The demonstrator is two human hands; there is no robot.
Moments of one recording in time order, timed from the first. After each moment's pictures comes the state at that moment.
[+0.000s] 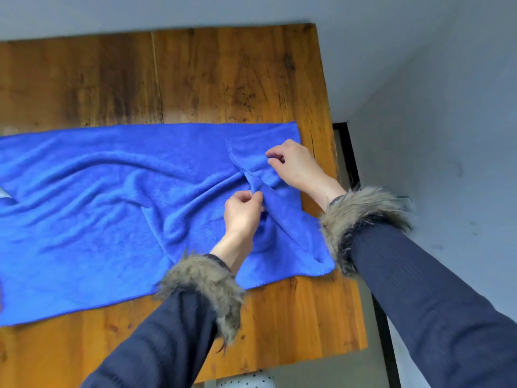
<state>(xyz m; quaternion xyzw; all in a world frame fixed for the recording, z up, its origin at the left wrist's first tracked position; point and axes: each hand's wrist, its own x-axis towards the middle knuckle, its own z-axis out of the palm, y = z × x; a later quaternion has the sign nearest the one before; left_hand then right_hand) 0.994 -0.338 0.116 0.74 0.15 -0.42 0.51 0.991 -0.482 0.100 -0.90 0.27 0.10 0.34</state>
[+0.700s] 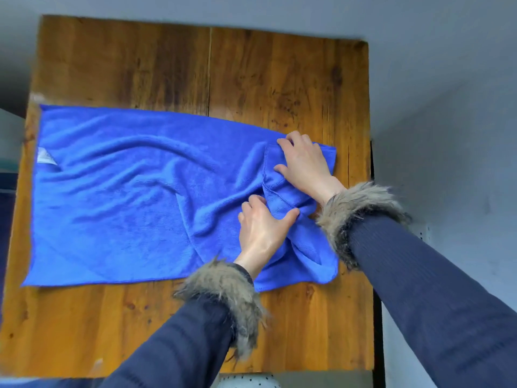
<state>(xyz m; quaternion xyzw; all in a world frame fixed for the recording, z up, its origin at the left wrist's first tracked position) 0.993 -0.311 0.122 0.88 0.01 -0.36 0.32 1.034 -0.447 0.099 -0.98 0.14 0.14 0.09</state>
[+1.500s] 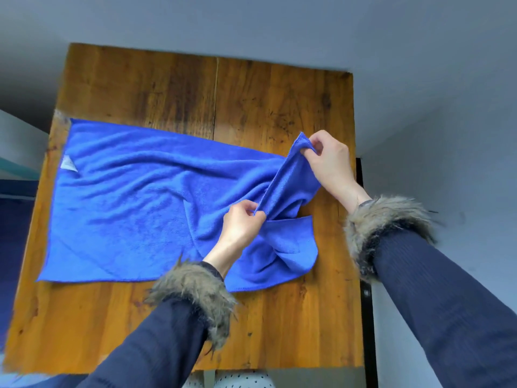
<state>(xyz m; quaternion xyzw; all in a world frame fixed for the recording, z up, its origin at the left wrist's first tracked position) 1.019 -0.278 0.143 0.81 0.03 -0.39 0.44 1.016 -0.472 0.162 -0.88 0.30 -0.05 0.36</state>
